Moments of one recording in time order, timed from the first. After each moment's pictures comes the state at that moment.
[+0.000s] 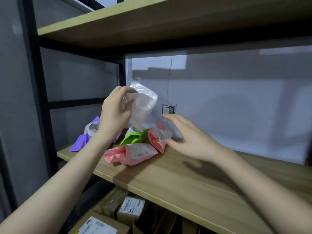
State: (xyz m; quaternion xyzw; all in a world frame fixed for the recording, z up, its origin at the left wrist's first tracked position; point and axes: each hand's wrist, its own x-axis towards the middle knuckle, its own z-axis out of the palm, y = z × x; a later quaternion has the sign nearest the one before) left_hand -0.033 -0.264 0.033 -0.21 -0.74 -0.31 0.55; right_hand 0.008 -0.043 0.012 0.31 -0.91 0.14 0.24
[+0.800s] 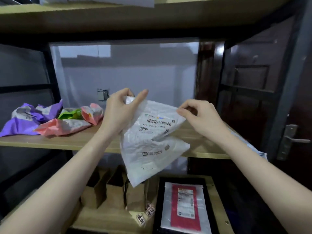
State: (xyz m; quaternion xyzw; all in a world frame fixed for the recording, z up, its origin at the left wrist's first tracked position) left_hand 0.164 -0.056 0.006 -0.26 -0.73 -0.54 0.33; right_hand 0.252 0.134 0.001 0.05 -0.87 0.31 0.38
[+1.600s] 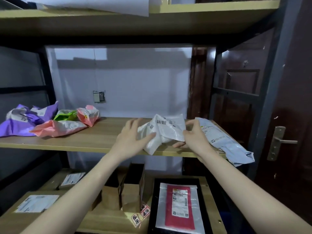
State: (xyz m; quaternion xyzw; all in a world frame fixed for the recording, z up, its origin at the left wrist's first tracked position) left_hand 0.159 -0.046 -0.064 -0.29 -0.87 -0.36 0.16; right_hand 0.238 0.142 -0.054 -0.10 -0.78 0.57 0.24
